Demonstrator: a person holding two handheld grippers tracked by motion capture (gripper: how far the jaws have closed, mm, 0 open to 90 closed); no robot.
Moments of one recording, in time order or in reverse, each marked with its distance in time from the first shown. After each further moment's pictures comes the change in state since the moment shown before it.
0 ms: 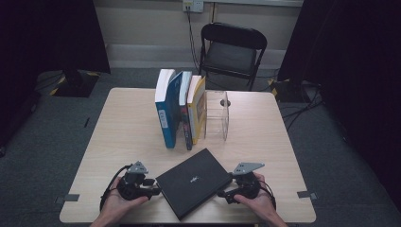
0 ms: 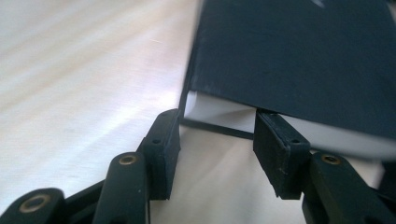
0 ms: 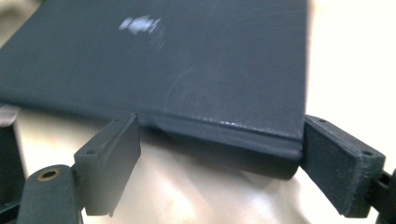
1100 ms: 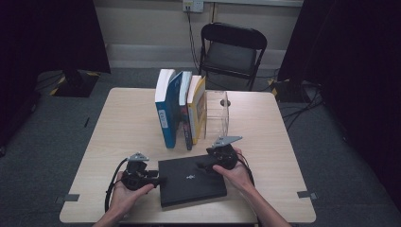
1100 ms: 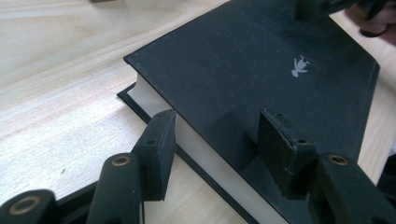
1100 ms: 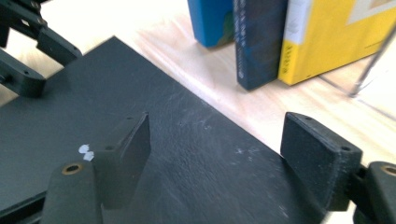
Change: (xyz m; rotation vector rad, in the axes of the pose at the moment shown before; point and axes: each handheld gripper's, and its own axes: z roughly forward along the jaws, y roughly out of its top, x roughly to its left) left arm 0.002 0.020 0.005 -0.084 -0.052 -0.172; right arm -0.030 0.078 0.059 -0.095 0.037 -0.034
